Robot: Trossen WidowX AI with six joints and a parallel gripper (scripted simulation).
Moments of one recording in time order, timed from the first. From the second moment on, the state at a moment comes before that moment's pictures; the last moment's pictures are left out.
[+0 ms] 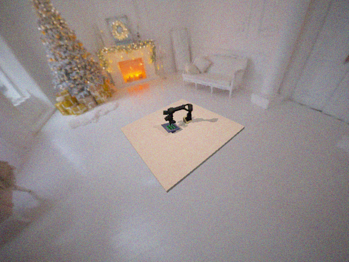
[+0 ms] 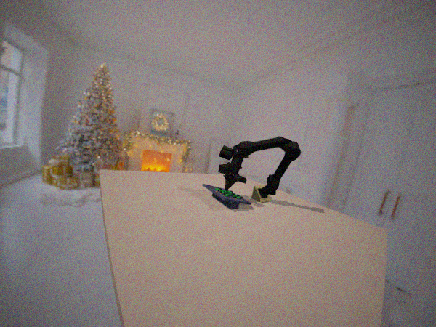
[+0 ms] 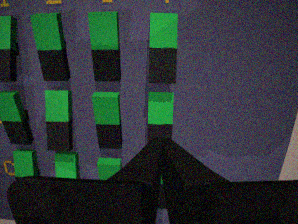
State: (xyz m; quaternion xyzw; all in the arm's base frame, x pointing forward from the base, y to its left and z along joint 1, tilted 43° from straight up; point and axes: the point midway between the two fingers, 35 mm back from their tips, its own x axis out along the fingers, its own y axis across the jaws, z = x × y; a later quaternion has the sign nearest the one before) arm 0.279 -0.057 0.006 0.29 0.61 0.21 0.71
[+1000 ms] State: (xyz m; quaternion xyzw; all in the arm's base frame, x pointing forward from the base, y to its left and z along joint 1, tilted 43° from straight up) arm 0.280 -0.055 0.003 0.29 0.61 0.21 0.71
